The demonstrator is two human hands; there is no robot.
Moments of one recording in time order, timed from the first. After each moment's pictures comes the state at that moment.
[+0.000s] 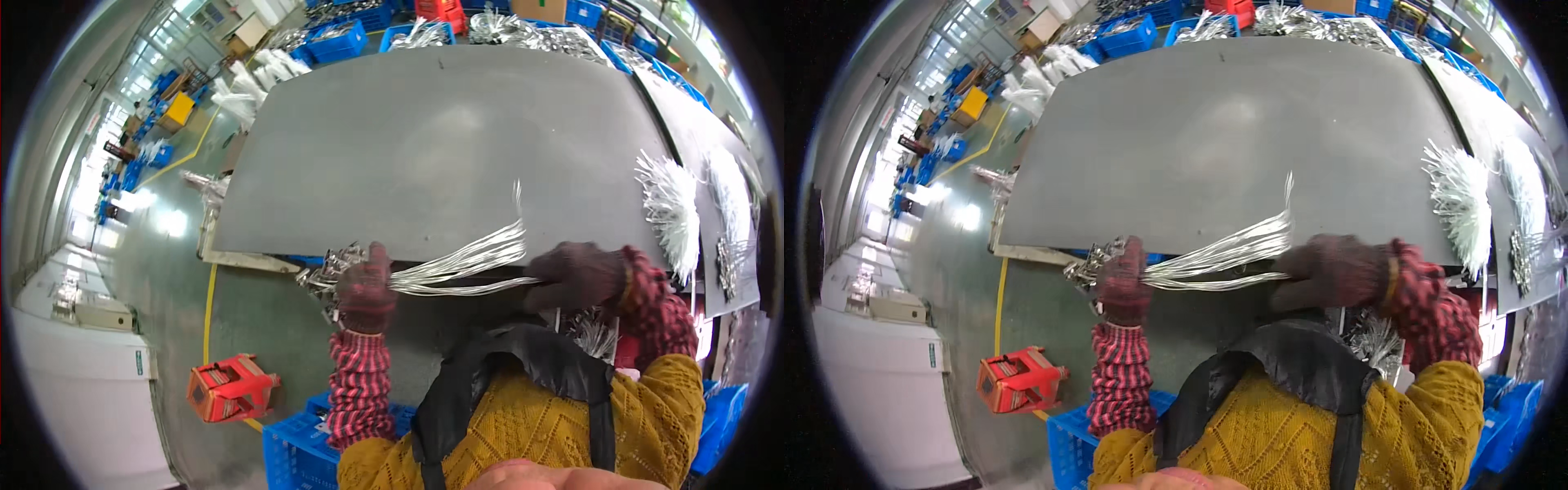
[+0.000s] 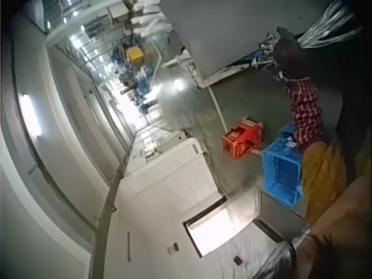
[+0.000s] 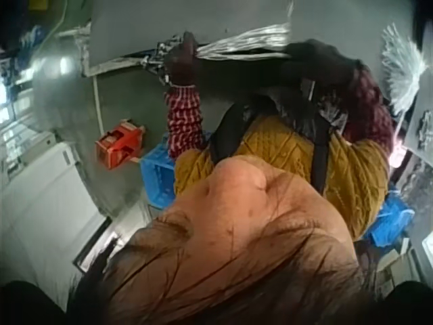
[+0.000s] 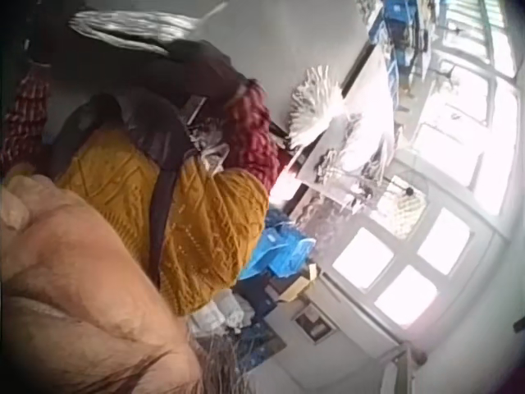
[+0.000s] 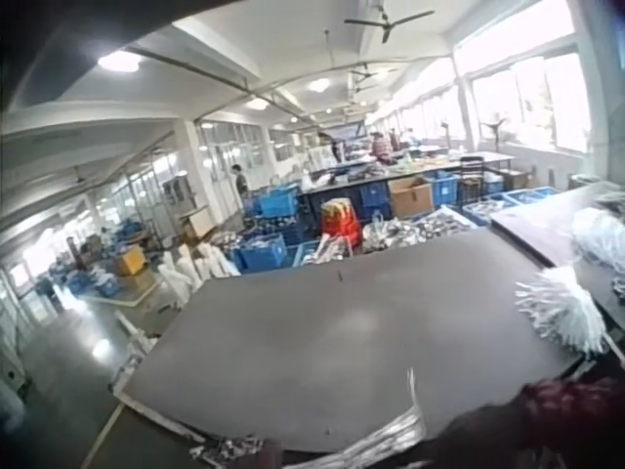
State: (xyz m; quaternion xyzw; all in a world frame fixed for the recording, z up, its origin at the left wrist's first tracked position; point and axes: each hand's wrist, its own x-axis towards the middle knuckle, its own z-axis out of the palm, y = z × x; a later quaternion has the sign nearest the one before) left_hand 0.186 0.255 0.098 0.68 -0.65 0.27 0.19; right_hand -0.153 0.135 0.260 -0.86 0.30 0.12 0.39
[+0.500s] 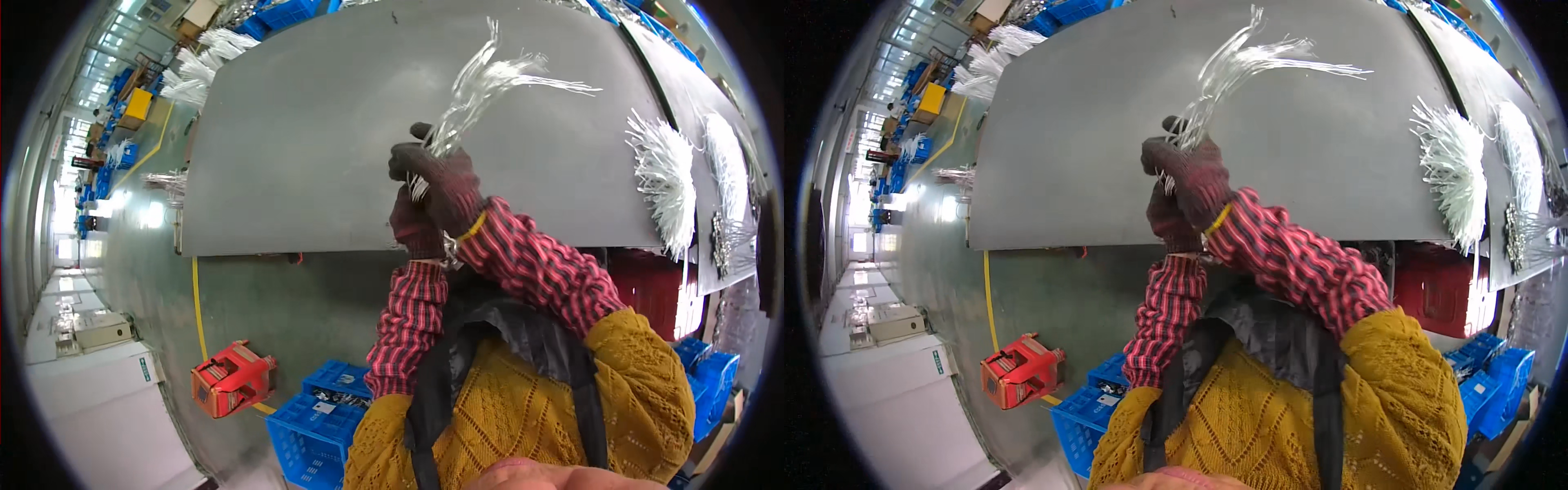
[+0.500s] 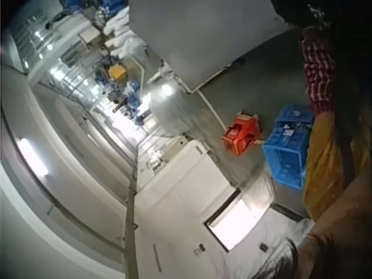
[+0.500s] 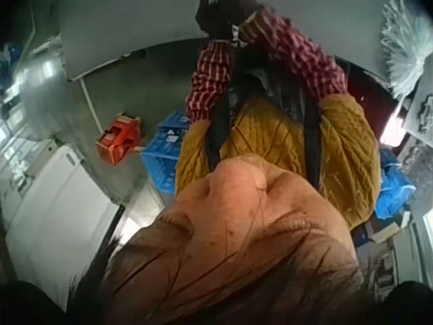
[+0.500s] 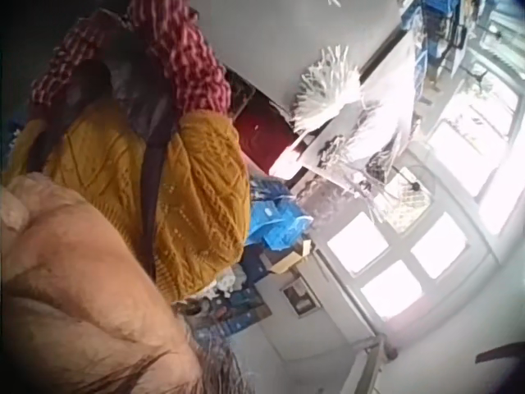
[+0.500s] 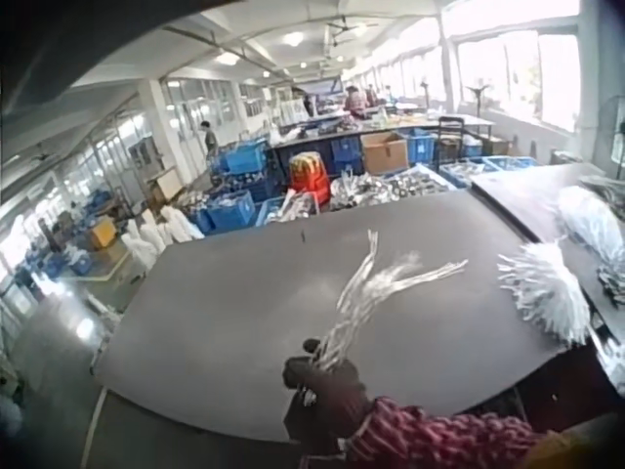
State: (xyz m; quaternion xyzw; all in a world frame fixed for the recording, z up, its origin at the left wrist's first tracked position) left_hand 0.054 0.063 0.003 0.69 -0.42 -0.14 0.57; right_hand -0.022 0.014 0.127 -0.50 0.40 -0.42 0.64
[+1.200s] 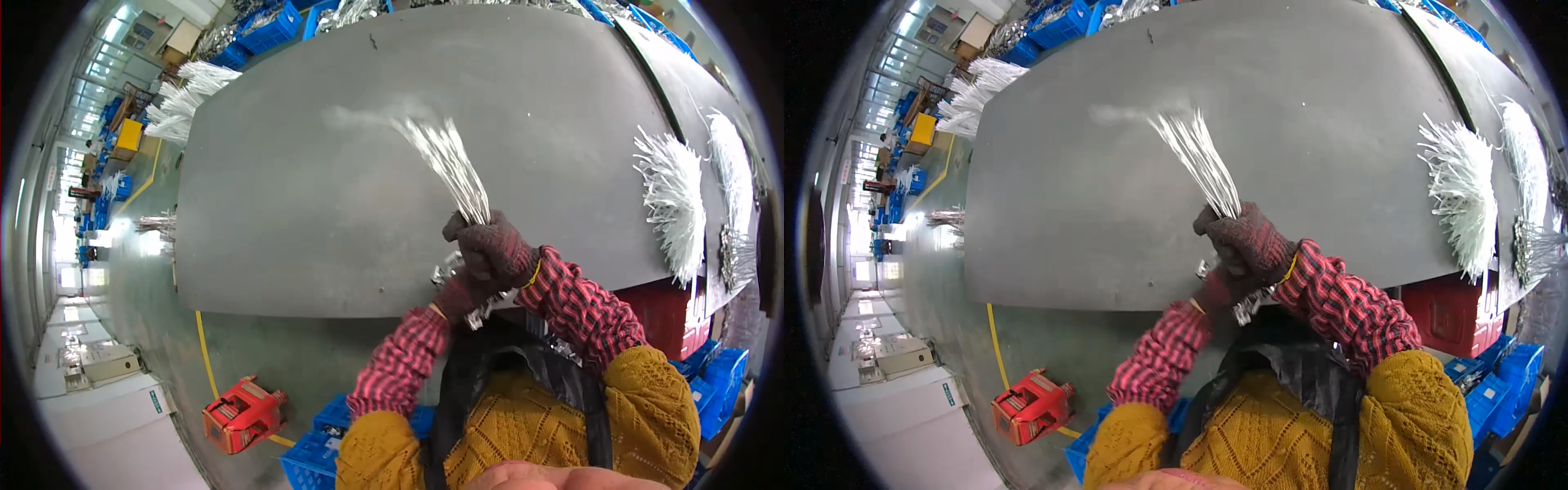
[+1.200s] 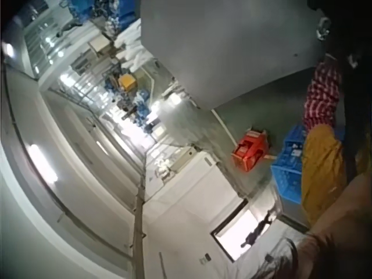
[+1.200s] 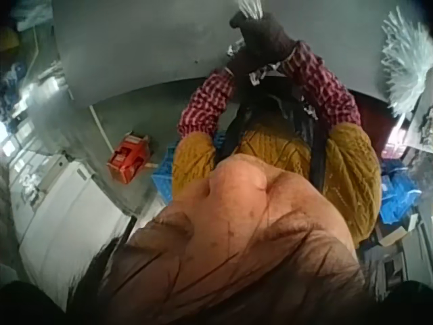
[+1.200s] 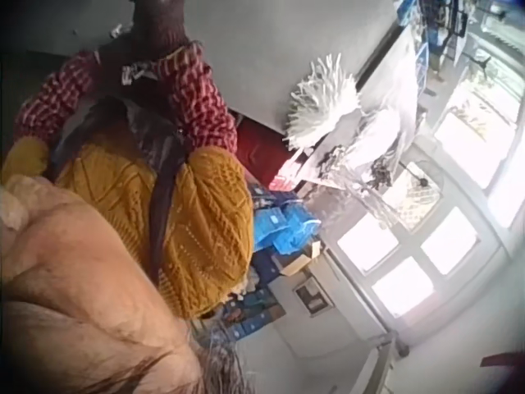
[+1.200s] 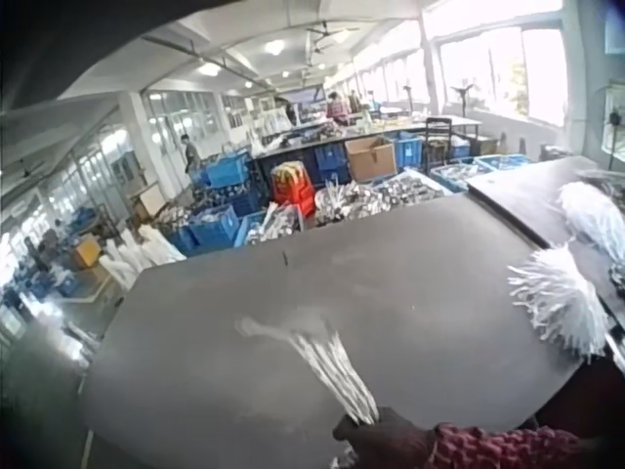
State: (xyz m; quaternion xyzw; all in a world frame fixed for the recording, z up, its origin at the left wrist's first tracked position) left_hand -0.001 0.005 -0.078 0.37 -0.64 -0.55 0.38; right_hand -0.112 -0.071 0.065 -0.33 0.35 -0.27 0.83
